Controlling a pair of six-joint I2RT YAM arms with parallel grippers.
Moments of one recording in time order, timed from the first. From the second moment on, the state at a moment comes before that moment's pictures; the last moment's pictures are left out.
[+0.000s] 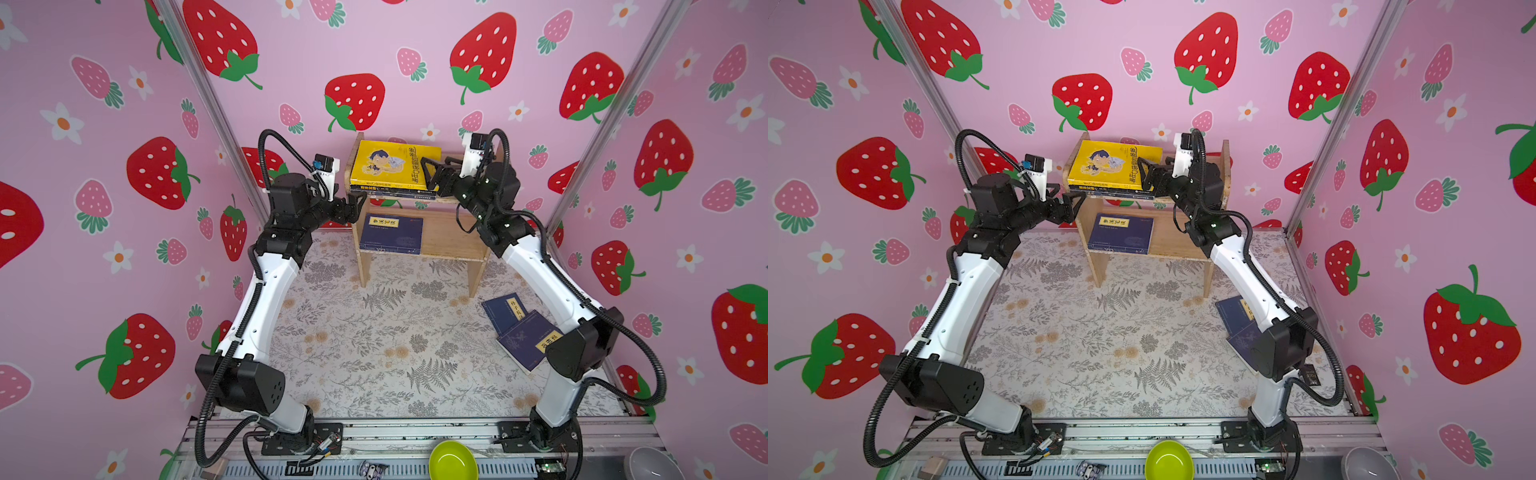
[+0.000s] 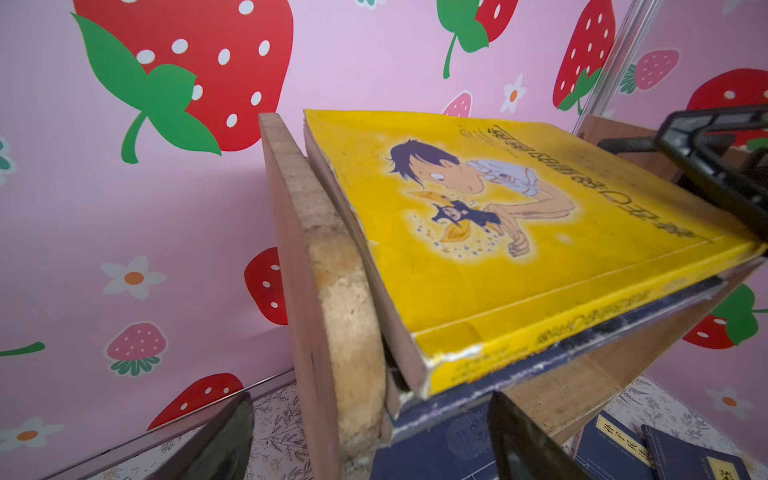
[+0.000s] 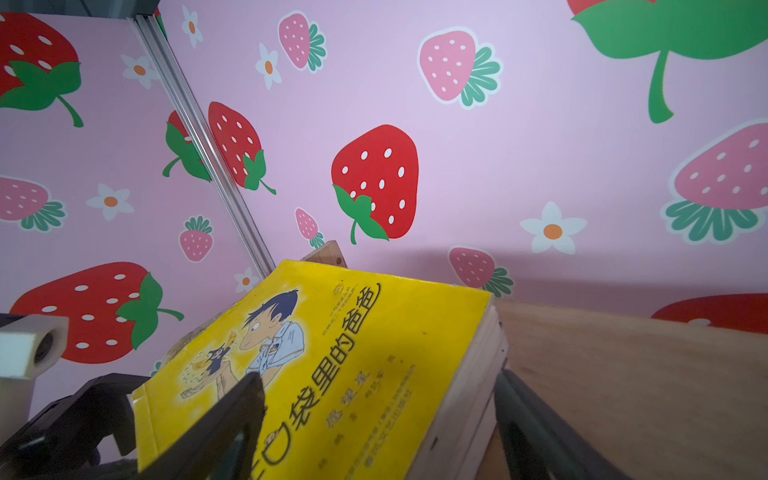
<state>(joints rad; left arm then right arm) -0.13 1.56 1.73 -0.33 0.40 0.02 0.58 1.83 1.98 0.03 -0.11 0.35</state>
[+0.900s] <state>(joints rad) -0.29 1.01 1.17 -0.17 0.36 -0.37 0.57 1.10 1.45 -0.16 0.38 0.10</state>
